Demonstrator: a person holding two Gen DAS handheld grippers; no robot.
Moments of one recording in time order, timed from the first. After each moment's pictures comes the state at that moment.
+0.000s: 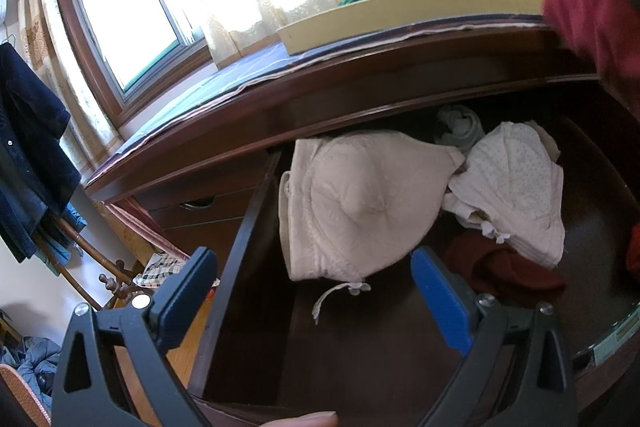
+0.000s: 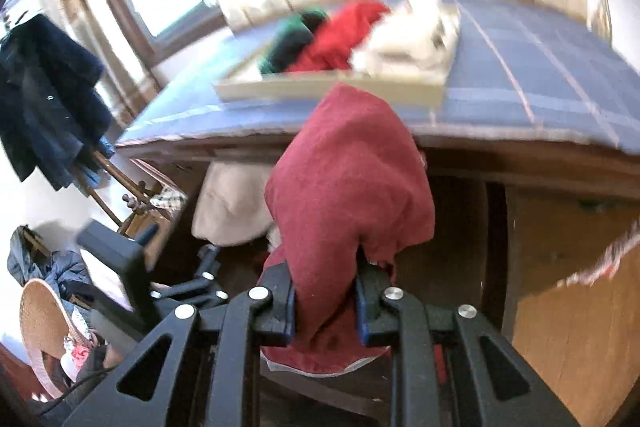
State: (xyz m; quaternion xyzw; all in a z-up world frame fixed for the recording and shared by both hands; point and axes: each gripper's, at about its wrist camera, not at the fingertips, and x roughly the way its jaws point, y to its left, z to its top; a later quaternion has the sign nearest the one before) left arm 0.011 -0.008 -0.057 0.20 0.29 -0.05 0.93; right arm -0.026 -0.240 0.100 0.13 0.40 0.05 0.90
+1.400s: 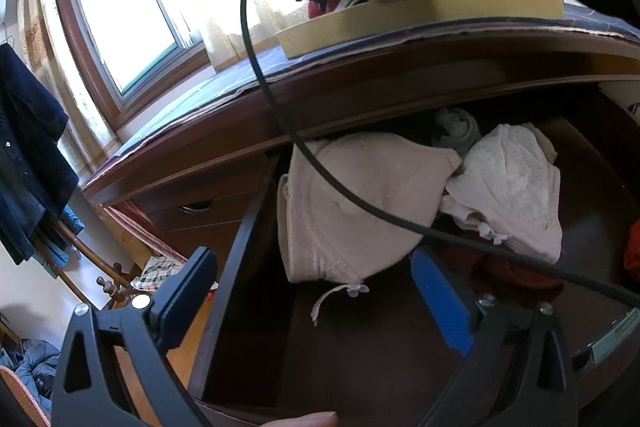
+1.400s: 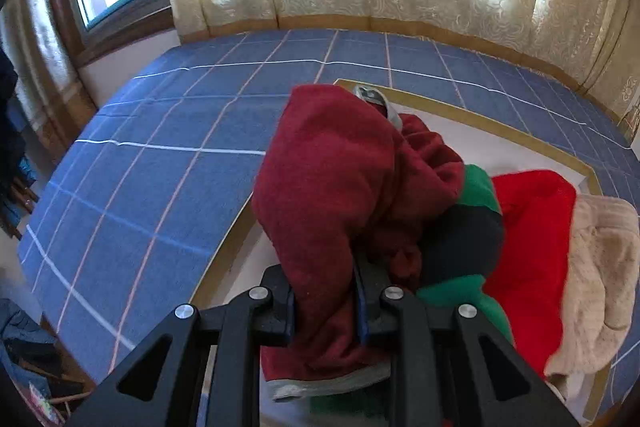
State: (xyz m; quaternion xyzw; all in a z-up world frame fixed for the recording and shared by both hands) left arm 0.012 -0.005 -0.056 0.20 0.29 -0.06 0.93; right arm 0.320 -0.123 0.091 0.05 0.43 -0.07 0.90
